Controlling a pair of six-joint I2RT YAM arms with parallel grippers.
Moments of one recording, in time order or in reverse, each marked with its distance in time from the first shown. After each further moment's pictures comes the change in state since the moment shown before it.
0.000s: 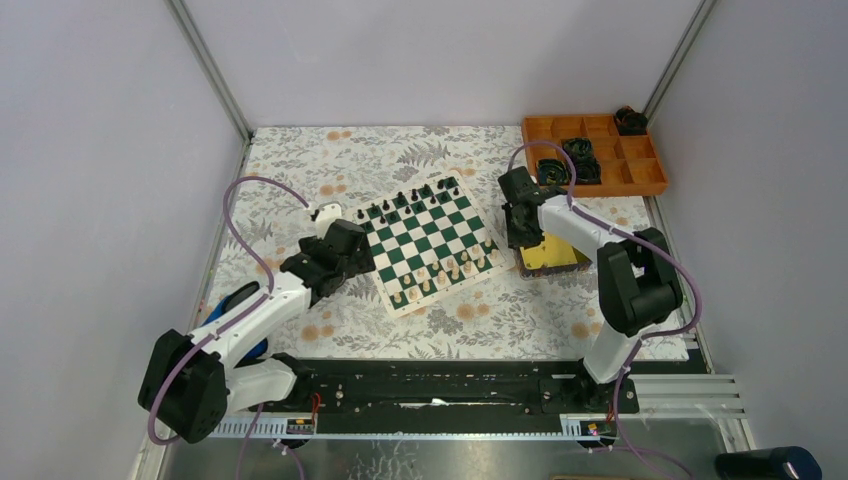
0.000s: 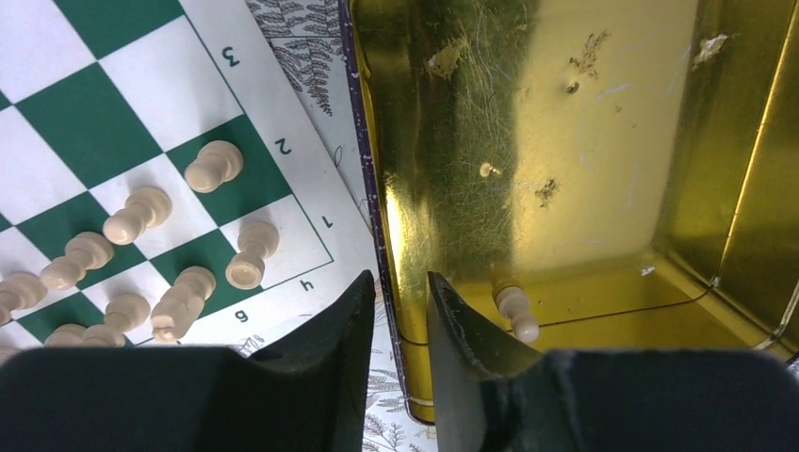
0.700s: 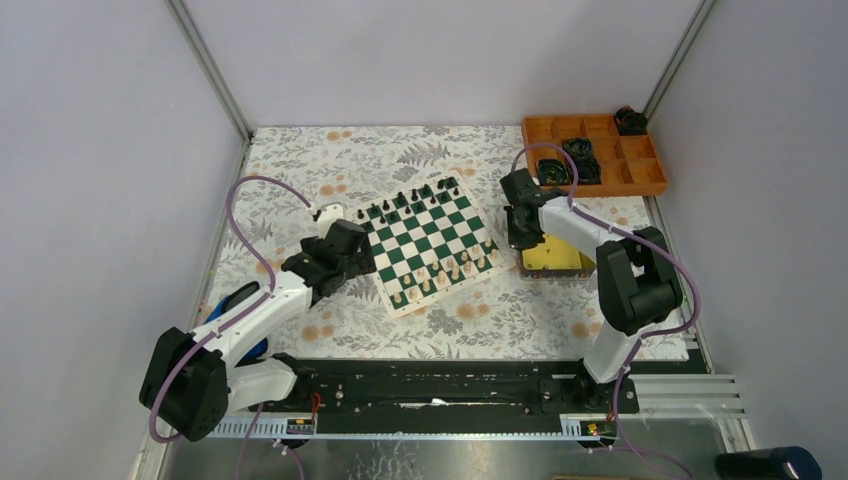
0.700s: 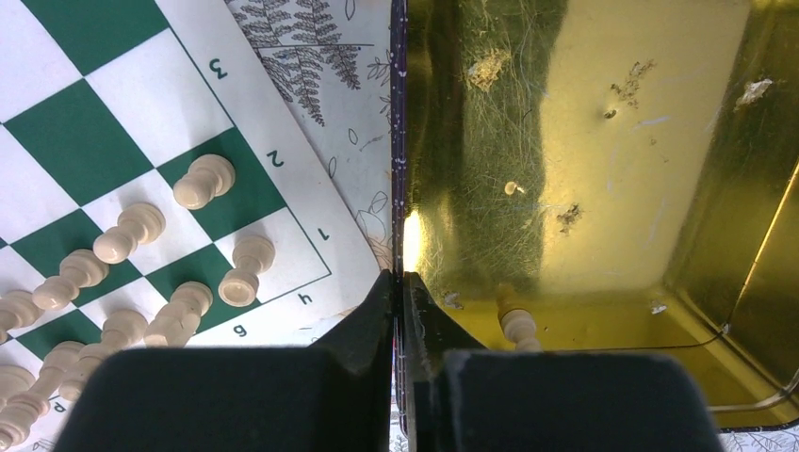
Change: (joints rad) left arm 0.000 0.013 0.000 0.001 0.010 0.011; right arm -0.014 0.019 -0.018 0.029 -0.007 0.016
